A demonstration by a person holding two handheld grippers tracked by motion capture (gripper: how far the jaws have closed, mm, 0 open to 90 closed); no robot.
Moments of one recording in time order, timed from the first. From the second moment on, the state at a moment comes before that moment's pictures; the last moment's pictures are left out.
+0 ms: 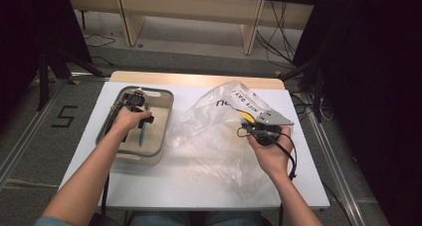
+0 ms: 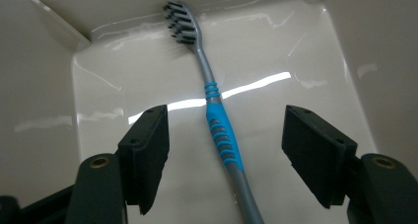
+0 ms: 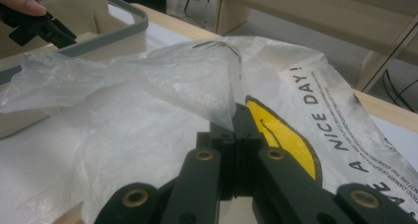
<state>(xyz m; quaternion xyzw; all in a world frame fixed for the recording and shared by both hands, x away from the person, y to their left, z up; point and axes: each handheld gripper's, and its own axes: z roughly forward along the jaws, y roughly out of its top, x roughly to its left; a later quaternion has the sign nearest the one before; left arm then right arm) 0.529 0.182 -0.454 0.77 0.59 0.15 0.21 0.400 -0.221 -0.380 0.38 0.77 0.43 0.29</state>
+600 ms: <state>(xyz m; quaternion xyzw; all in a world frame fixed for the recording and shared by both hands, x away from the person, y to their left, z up) 0.534 0.188 -0.463 0.77 0.60 0.12 0.19 0.400 -0.221 -0.380 0.37 0.77 0.43 0.29</state>
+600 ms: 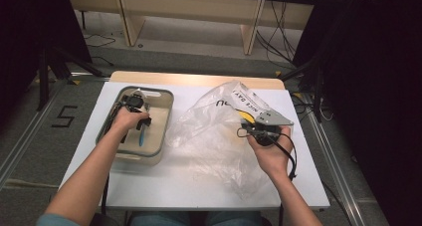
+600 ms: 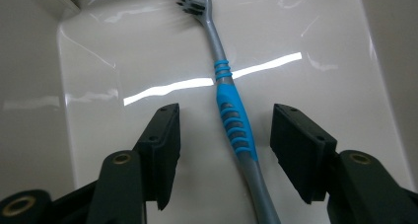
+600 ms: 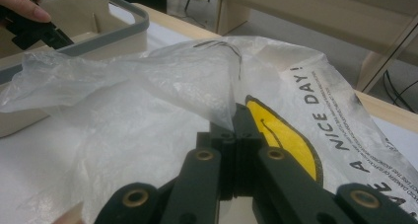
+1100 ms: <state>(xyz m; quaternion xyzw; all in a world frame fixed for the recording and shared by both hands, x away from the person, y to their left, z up) 0.536 0.181 -0.461 0.77 0.61 0.11 0.17 0.400 -0.221 -0.379 0.38 0.77 0.43 0.29</state>
